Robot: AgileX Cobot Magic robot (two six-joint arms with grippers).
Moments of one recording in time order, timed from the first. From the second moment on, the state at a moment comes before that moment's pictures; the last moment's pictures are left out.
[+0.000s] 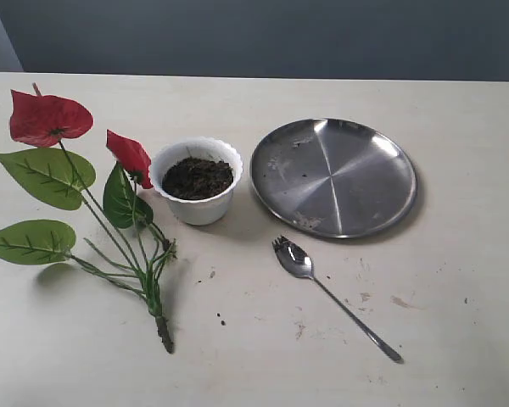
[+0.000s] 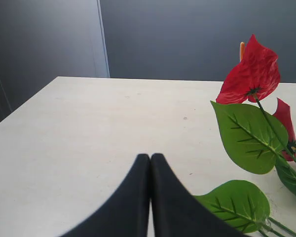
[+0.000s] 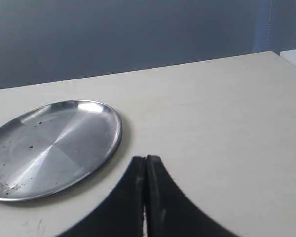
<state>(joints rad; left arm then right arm) 0.00 0.00 0.00 0.58 0.28 -0.57 0.10 0.01 -0.01 -0.02 0.32 0.15</state>
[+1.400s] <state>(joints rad) 0.00 0.00 0.00 0.58 0.28 -0.57 0.55 1.54 -1.05 0.21 0.88 -0.35</state>
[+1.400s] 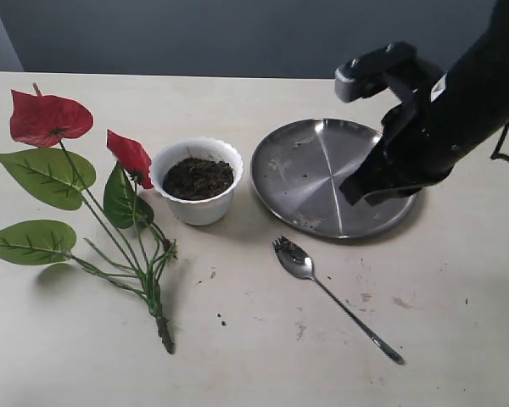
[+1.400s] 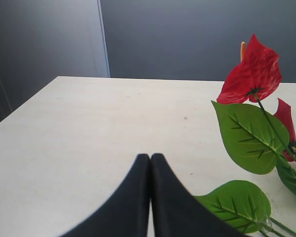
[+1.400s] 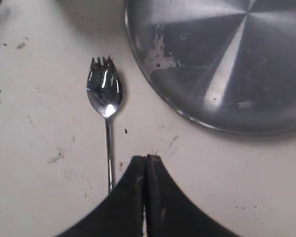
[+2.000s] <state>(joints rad) 0.00 0.00 0.00 0.58 0.28 -0.57 0.59 1.82 -1.06 0.36 0.89 -0.49</state>
